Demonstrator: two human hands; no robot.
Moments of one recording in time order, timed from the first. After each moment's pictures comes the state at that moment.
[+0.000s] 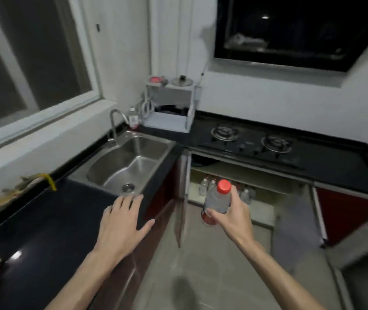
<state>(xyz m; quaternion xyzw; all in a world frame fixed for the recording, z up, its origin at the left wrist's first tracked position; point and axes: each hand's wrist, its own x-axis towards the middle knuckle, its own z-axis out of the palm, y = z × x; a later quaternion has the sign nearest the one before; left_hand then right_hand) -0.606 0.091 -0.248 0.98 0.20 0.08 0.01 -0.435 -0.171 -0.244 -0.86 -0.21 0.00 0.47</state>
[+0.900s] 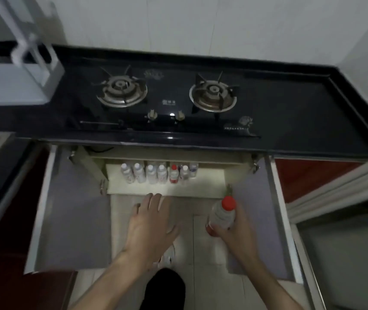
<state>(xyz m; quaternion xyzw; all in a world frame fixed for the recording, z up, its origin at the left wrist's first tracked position) -0.005 -0.157 -0.479 0.99 -0.01 -0.06 0.10 0.028 -0.406 -0.529 -0.88 0.07 0.10 0.45</state>
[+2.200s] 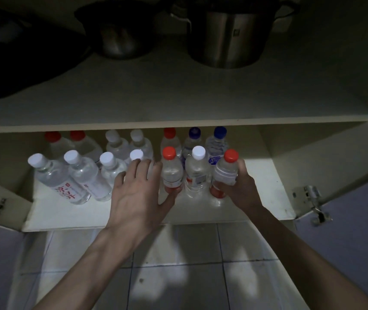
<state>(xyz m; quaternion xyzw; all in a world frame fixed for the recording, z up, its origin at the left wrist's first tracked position) 0.317 -0.100 -1.003 1.00 -0.01 0.06 0.07 0.411 -0.358 -1.099 -0.88 0.03 0.04 0.47</state>
